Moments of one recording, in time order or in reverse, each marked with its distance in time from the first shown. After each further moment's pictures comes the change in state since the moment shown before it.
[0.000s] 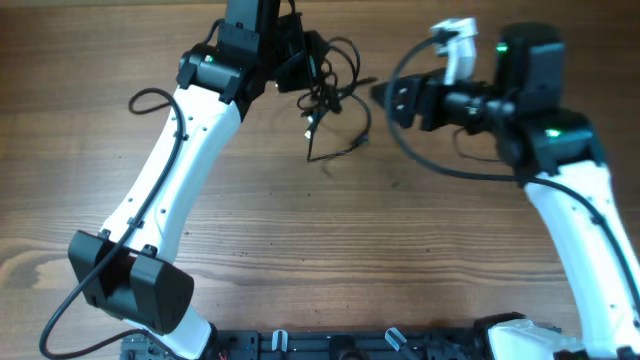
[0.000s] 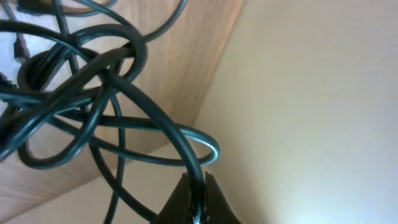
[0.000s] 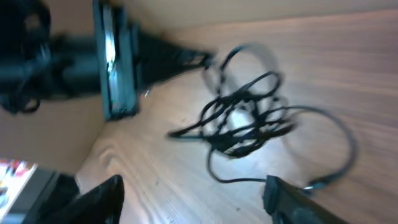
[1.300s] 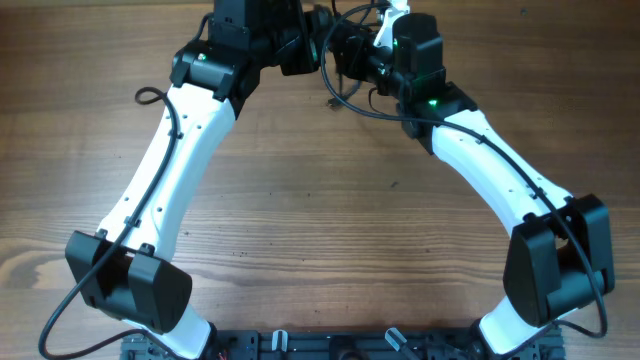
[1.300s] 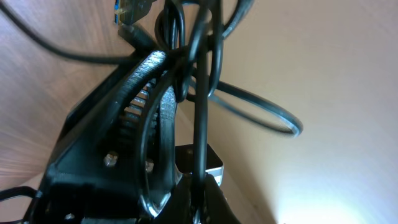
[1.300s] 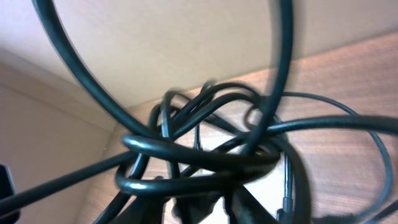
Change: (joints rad) left arm 0.024 0.000 0.000 0.130 0.146 0.000; right arm 0.166 0.401 -0.021 0.684 0.443 0.418
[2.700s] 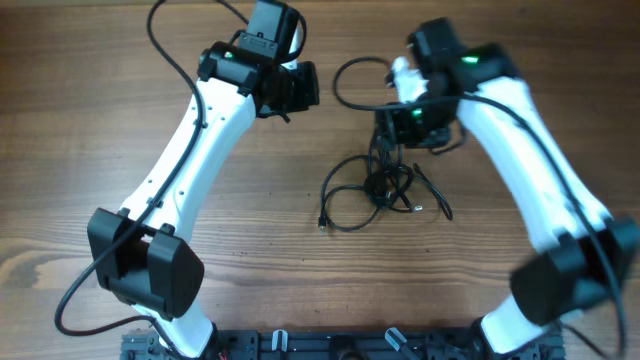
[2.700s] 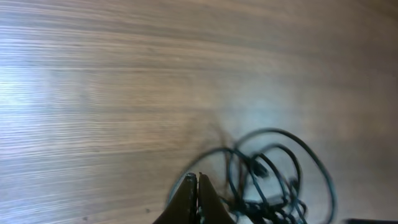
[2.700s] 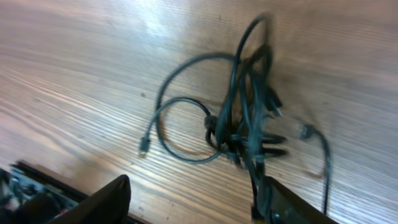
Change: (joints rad) left arm -0.049 0.075 0.003 -0.460 -0.301 1.622; right arm -0.066 -0.020 0.344 -1.379 -0.034 -0.528
